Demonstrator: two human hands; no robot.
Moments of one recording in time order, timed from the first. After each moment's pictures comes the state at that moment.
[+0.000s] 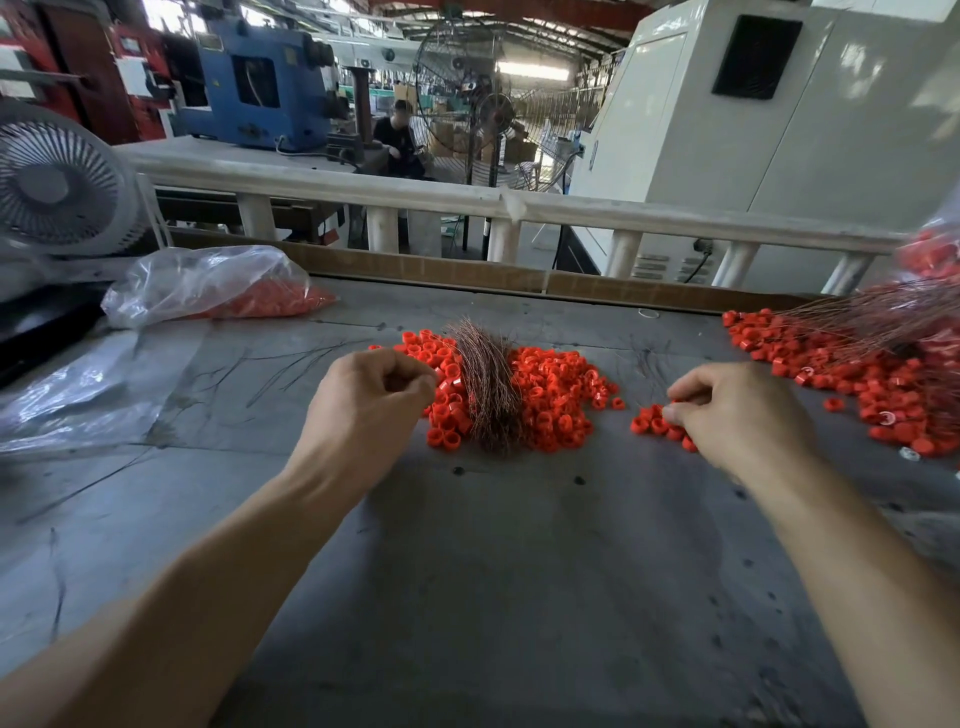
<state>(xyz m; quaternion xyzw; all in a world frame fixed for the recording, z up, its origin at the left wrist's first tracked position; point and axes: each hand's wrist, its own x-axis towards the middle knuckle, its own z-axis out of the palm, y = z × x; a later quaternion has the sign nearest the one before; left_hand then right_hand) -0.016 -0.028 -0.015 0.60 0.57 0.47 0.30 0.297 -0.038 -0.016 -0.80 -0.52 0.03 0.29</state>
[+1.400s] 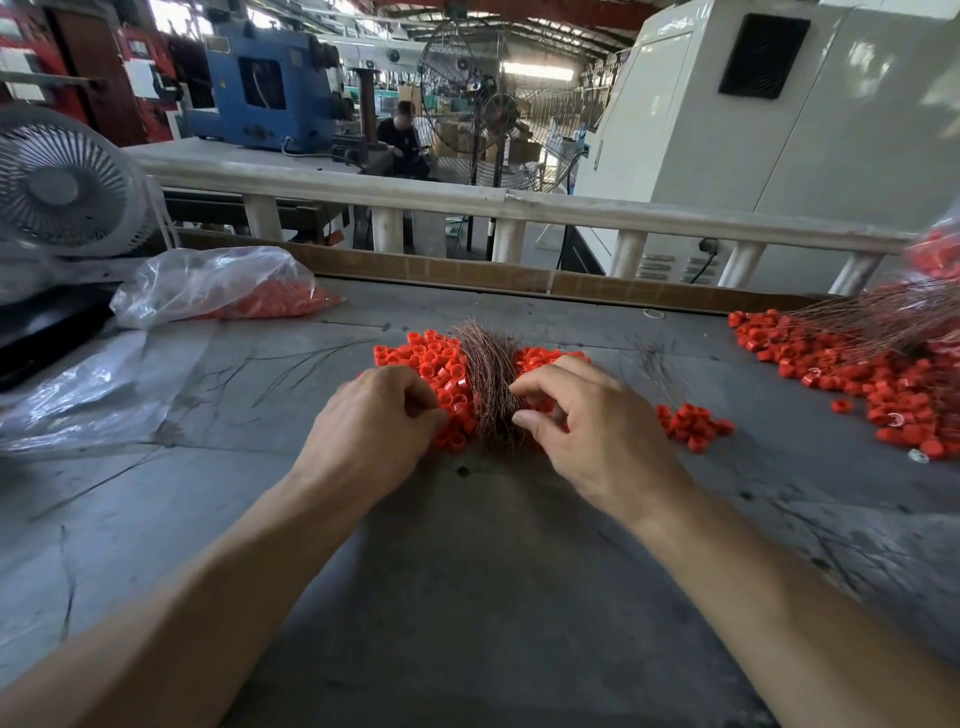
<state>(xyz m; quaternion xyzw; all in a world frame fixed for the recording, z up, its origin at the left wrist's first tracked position) -0.021 -0.020 -0.031 0.70 0.62 0.33 0.13 0.192 -0.052 -0.019 -0.54 -0.77 -0.03 0.33</state>
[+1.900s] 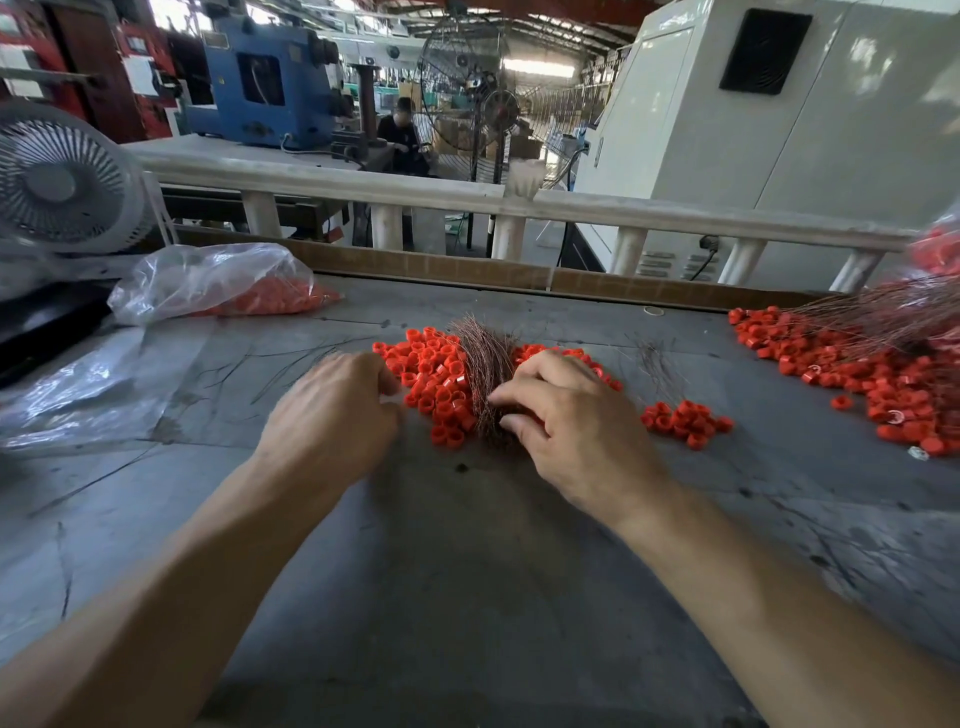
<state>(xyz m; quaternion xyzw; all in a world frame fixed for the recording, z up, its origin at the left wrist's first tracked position) -0.040 -0.018 -0.020 0.68 0.67 0.26 0.09 0.185 -0.049 -0.025 -0.52 -0.80 -0.07 0.30</state>
